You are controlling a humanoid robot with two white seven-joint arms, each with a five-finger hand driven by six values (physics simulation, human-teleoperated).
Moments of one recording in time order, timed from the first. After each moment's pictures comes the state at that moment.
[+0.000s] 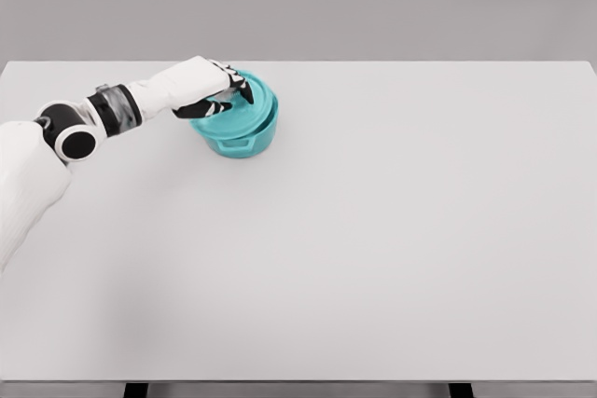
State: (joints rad) left arm -0.79 0.44 -0.64 -1.01 -0.59 -0.61 -0.24; right arm 0.01 0.00 -0.30 0.05 0.25 -0.01 0.09
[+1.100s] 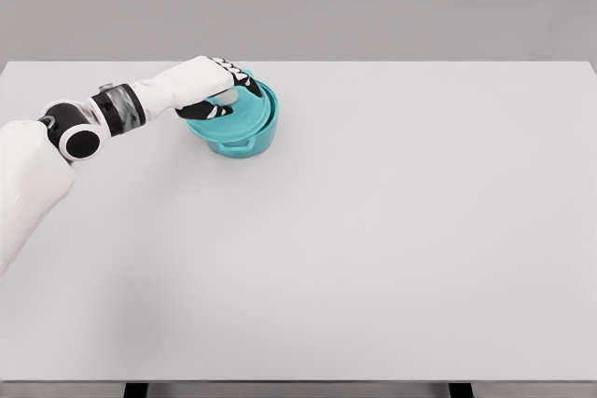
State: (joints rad) left arm -0.79 0.43 -0.64 -1.00 -0.59 -0.61 -0.24; right arm 0.01 0.00 -0.30 0.05 0.25 -0.01 0.09
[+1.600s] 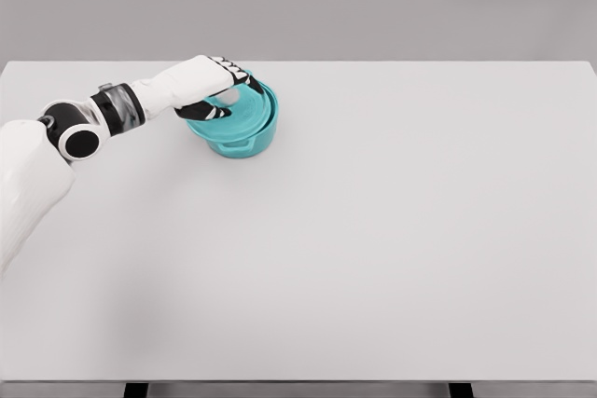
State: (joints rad) left arm -0.79 0.43 -0.63 -1.00 -0.59 -0.61 -0.24; right arm 0.01 0.00 -0.30 0.05 0.25 -0.01 0.09
